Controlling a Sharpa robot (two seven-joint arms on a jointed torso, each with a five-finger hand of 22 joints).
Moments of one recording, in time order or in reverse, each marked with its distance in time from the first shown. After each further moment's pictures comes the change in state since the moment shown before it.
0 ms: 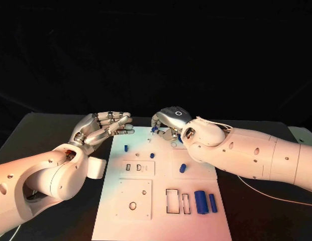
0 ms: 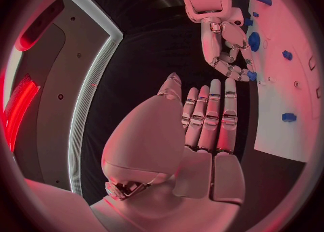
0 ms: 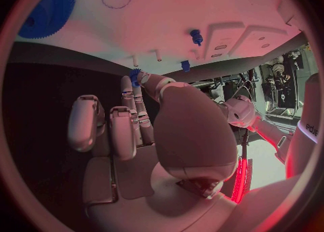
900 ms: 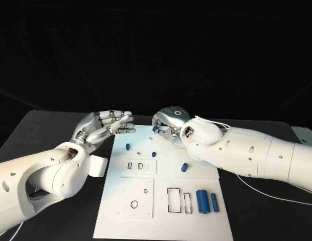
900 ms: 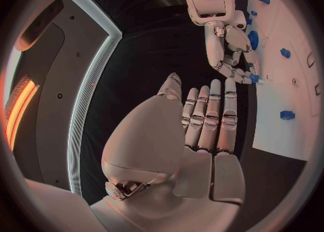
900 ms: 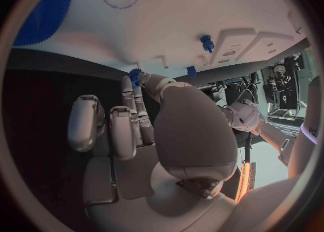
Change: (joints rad) left arm 0.001 0.004 0.000 -0.006 0.000 0.001 -0.006; left_hand 0.000 0.000 0.000 0.000 0.000 -0.007 0.000 0.000 0.000 0.000 0.000 -0.006 0.000 -0.004 0.004 -0.004 0.001 0.000 0.000 0.000 0.000 -0.001; right arm -0.006 0.038 -0.002 -0.062 0.004 0.016 0.008; right_hand -0.007 -0.007 0.000 0.000 0.002 -0.003 0.000 0.000 0.001 0.000 0.000 -0.004 0.001 0.000 0.000 0.000 0.000 0.000 0.000 0.000 0.000 0.003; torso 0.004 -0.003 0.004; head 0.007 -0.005
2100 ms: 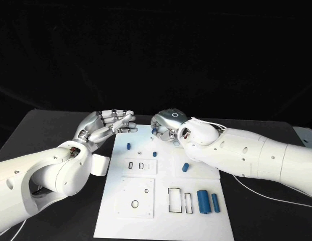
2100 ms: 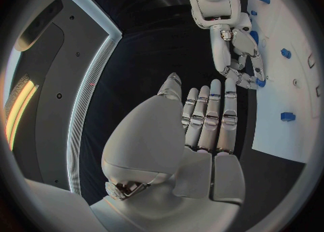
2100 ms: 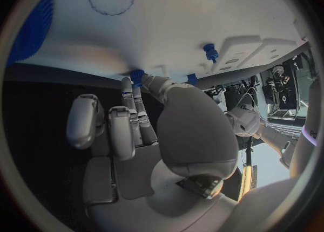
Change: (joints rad) left arm 0.003 0.009 0.000 -0.007 0.000 0.000 -0.003; left_hand 0.000 0.000 0.000 0.000 0.000 0.000 0.000 0.000 -0.001 0.000 0.000 0.000 0.000 0.000 0.000 0.000 0.001 0.000 0.000 0.000 0.000 0.000; right arm -0.011 0.050 -0.004 -0.068 0.000 0.028 0.021; right_hand -0.057 -0.020 0.010 0.010 -0.012 -0.056 0.026 -0.035 0.006 -0.044 0.022 -0.044 -0.021 -0.001 0.019 0.000 0.000 0.000 -0.019 0.014 -0.025 -0.035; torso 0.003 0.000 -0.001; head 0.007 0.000
